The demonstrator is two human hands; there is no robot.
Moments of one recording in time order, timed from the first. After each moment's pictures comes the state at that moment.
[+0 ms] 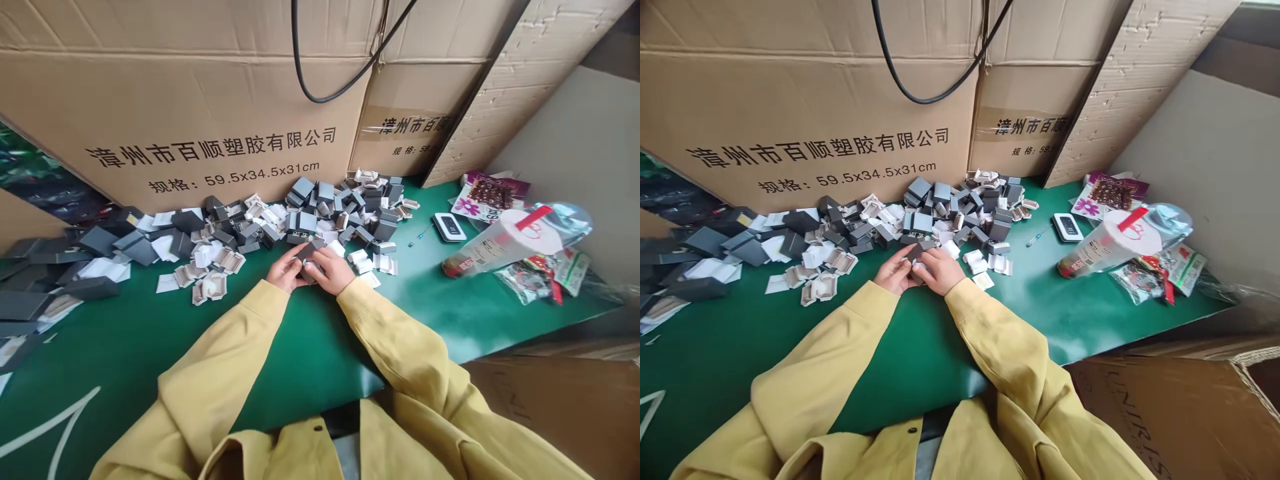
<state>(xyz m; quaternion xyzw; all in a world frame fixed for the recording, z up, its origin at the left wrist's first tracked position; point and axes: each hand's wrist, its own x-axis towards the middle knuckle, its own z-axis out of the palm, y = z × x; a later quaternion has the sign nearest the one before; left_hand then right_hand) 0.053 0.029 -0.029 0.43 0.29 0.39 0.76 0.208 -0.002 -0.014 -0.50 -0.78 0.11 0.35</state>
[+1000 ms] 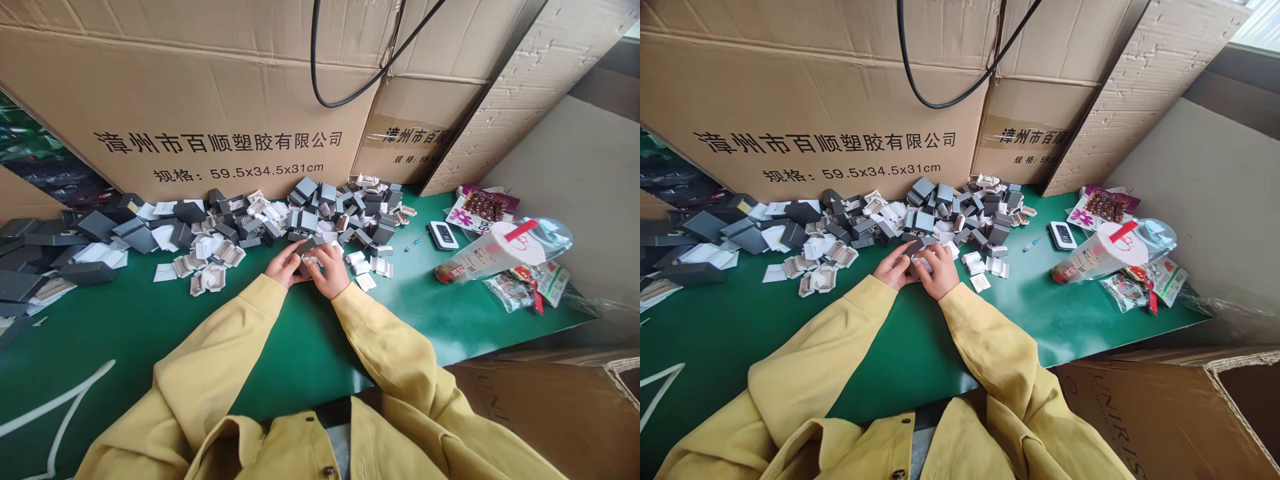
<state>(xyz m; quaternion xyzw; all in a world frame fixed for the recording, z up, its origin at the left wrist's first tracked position) 0.052 0.028 -0.025 0.42 0.31 0.39 0.76 0.194 -0.013 -0.009 -0.55 -0.72 0.07 0.42</state>
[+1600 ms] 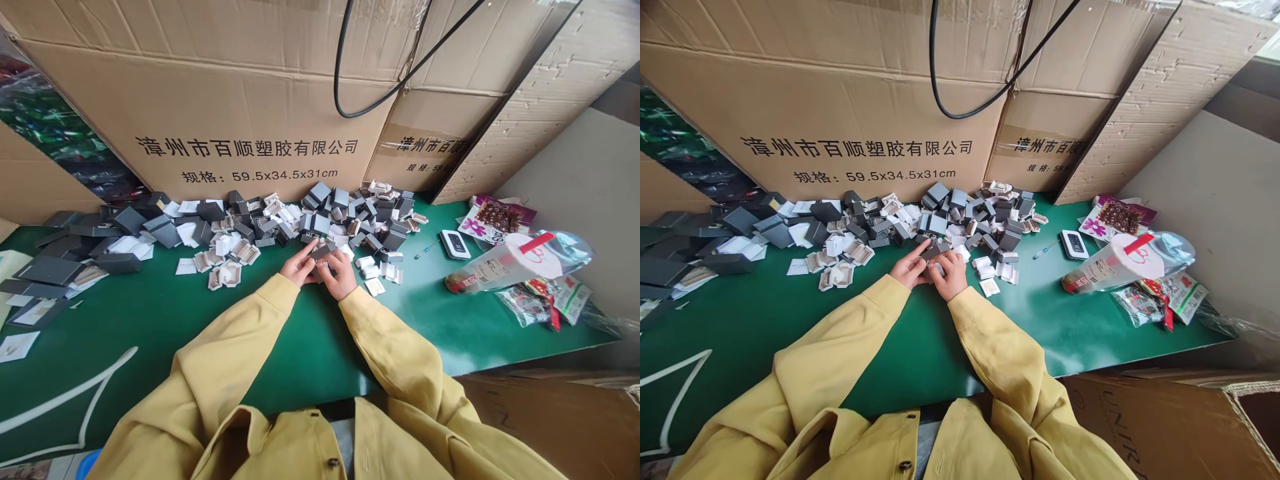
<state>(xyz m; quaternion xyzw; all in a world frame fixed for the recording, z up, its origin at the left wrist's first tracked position) 0.054 0.024 -0.023 0.46 0.32 0.39 0.73 0.188 -0.012 -0.023 -0.59 -0.68 0.10 0.42</state>
